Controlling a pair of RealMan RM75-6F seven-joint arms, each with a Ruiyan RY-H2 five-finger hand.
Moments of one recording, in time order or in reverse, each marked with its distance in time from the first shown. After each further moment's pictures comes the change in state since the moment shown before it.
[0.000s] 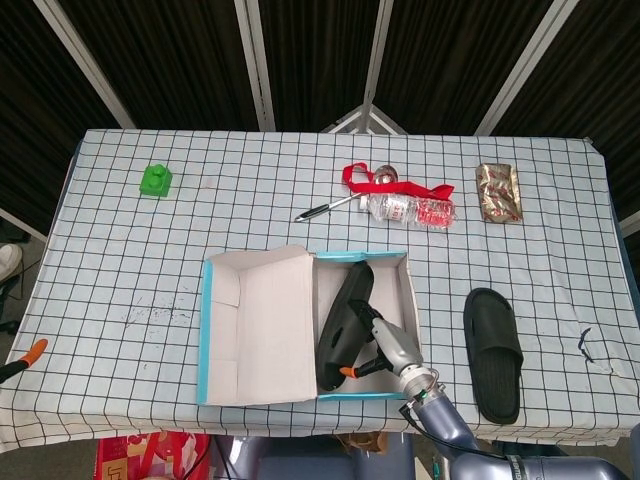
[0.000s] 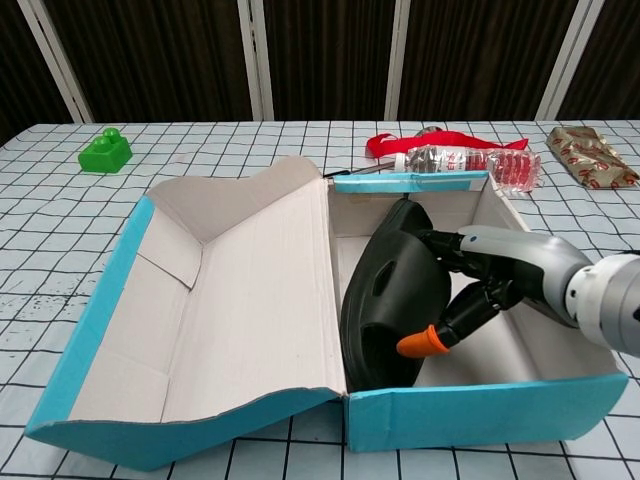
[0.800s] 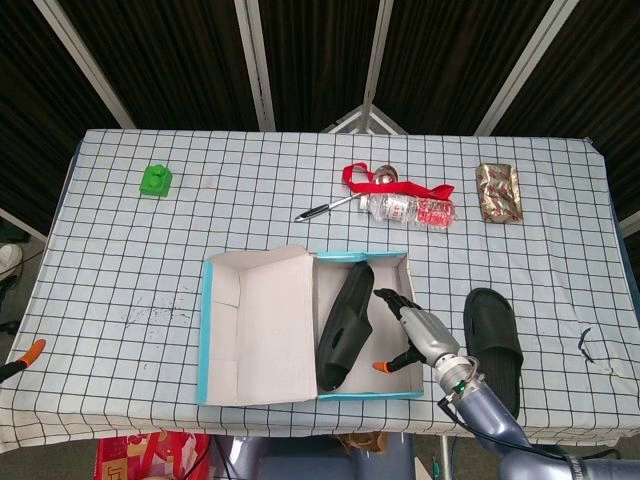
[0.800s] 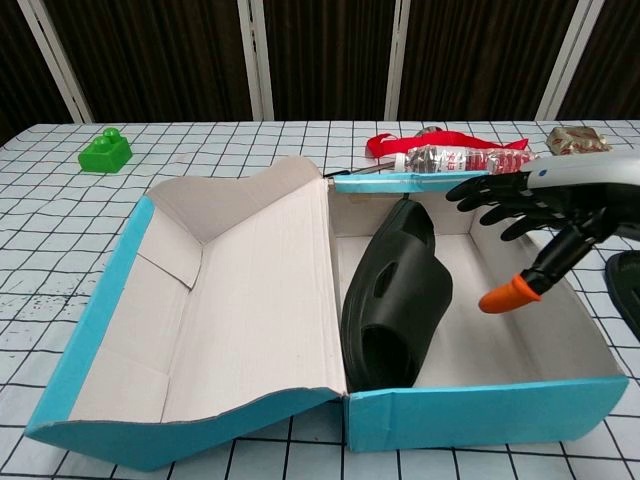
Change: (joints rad) left arm 0.003 0.003 -0.002 -0.006 -0.007 0.002 0.003; right arm 0.047 0.374 0.016 -0.220 0.070 -0.094 -0.061
